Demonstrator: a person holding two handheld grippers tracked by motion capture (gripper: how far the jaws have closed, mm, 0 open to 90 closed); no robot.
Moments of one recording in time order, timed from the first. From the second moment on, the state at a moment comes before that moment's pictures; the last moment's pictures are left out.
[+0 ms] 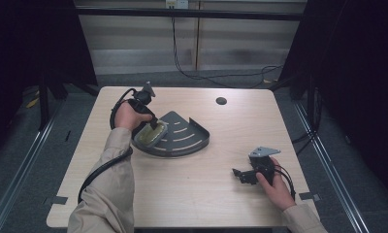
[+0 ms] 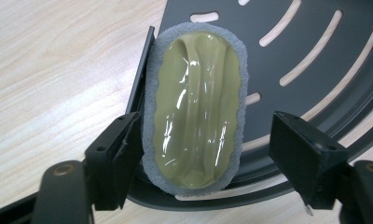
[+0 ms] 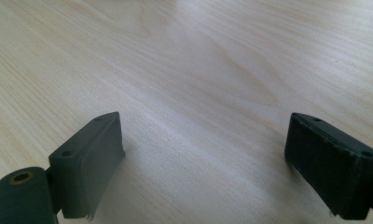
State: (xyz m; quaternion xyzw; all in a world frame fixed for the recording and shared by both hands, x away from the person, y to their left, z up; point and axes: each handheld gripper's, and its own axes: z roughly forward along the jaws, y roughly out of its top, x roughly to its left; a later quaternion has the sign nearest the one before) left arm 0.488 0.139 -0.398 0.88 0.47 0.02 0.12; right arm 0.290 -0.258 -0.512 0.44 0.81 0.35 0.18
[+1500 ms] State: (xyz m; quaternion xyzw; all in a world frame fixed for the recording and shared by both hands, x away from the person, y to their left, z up) left arm 0.445 0.169 -0.371 0.87 0.47 0.02 0.14; right arm 0.290 -0.258 -0.512 0.44 0.81 0.34 0.18
